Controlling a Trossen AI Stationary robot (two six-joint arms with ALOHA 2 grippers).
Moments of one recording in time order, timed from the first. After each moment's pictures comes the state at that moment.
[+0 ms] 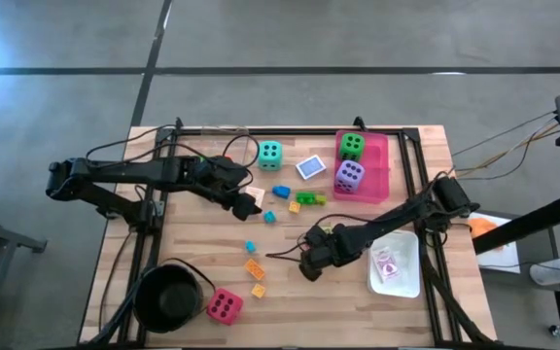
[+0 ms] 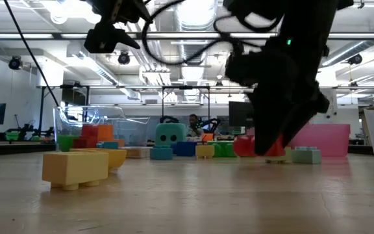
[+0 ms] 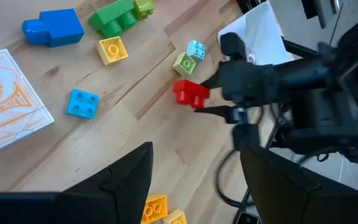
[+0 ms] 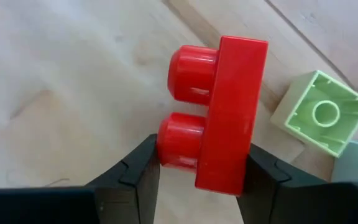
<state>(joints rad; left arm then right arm) 0.05 1.27 1.09 -0.59 0.15 -0.92 0.35 1.88 1.19 -0.66 0.24 1.14</state>
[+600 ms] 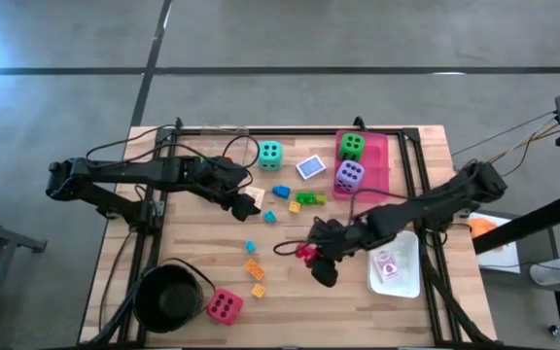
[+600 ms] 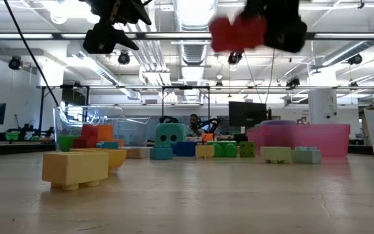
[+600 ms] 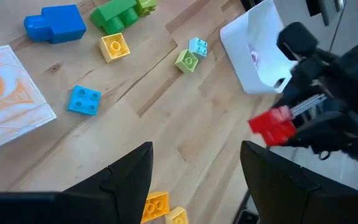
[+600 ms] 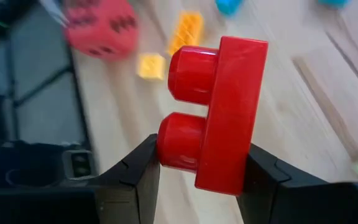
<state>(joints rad) 0.05 1.27 1.09 -0.60 0.16 -0.93 0.35 1.55 1.19 -0.49 0.04 0.85</state>
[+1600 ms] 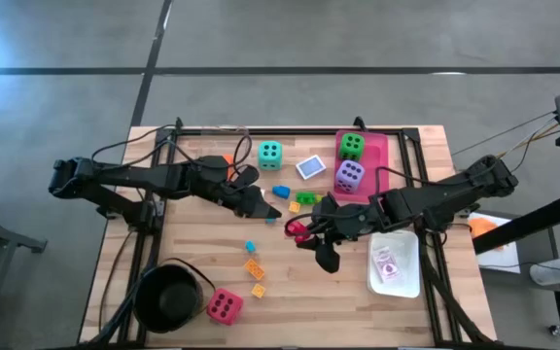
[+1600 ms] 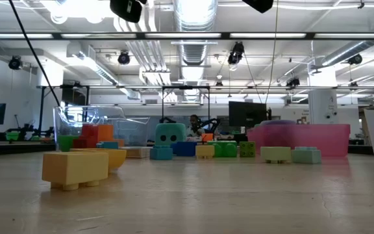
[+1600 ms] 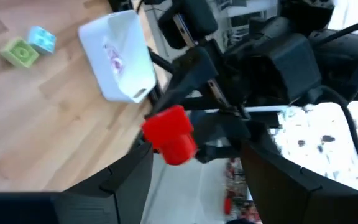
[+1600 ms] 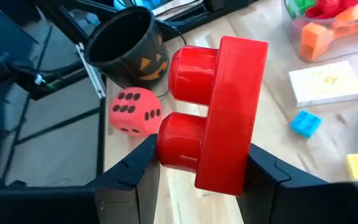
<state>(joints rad) -0.02 1.31 1.09 -0.08 0.29 -1.31 0.31 1.46 1.30 -0.44 0.17 0.61</state>
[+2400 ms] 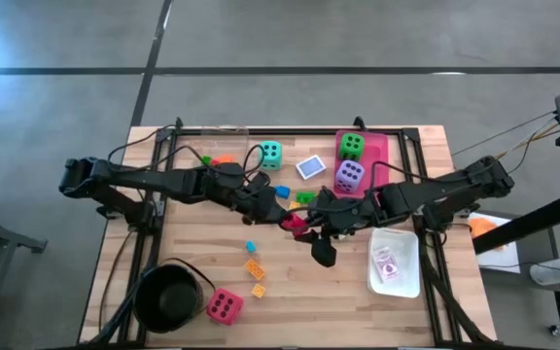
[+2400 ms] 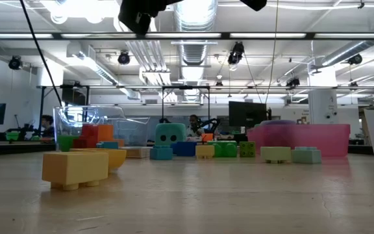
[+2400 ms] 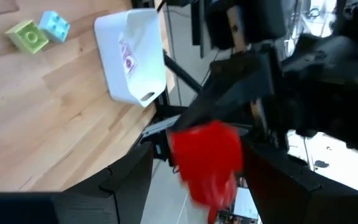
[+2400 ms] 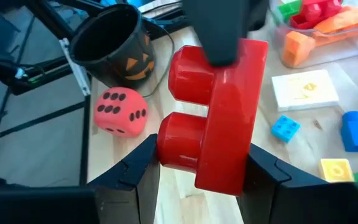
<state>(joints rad) -0.03 1.42 1.09 -0.01 0.26 -1.45 0.27 1.49 1.38 -0.52 0.16 0.56</state>
